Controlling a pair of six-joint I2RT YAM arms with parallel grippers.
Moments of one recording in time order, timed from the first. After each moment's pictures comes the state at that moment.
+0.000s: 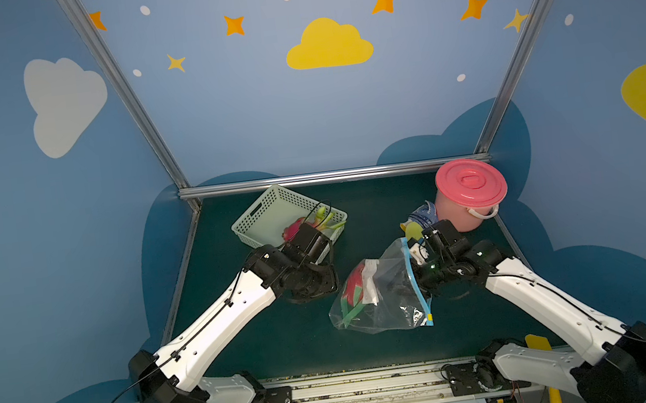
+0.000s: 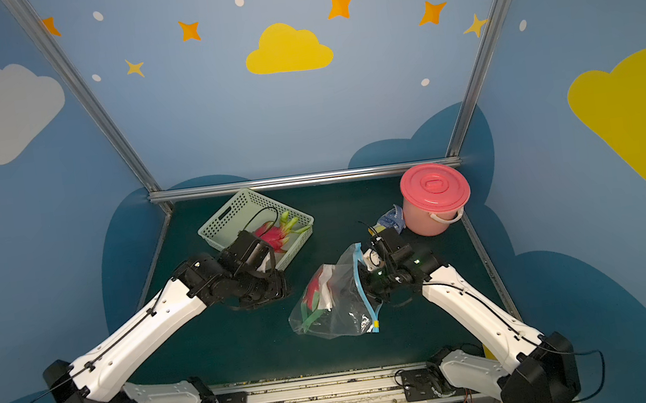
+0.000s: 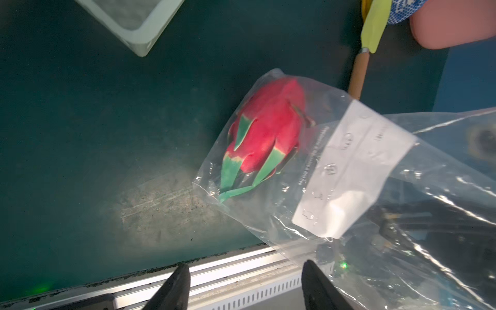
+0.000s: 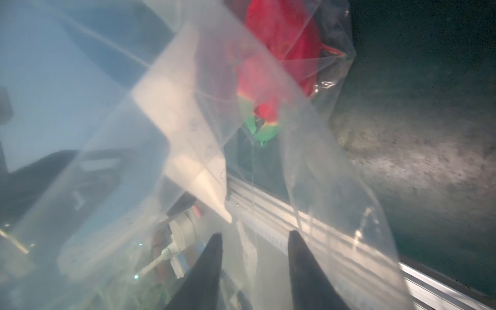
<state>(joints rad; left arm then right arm) -0.75 1.30 1.28 -1.11 0.14 -0.89 0.54 1.13 0.93 -0.86 -0.62 0.80</state>
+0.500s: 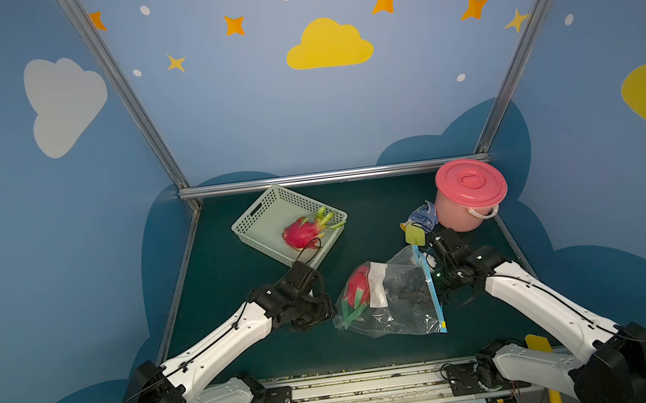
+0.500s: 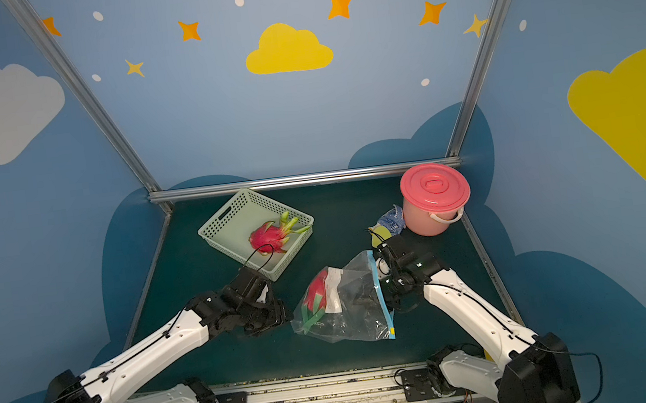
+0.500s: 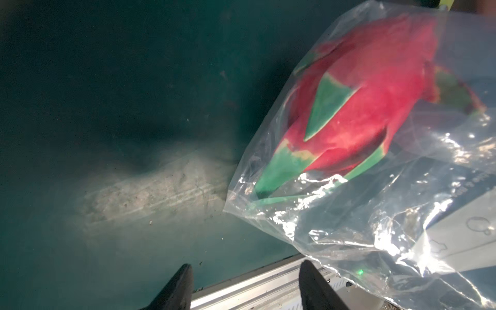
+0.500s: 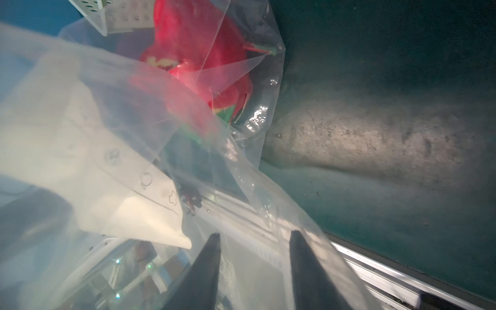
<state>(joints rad) -0.70 1.18 0.78 -0.69 0.26 -0.93 0.47 1.12 0.84 -0.90 -0.59 0.72</state>
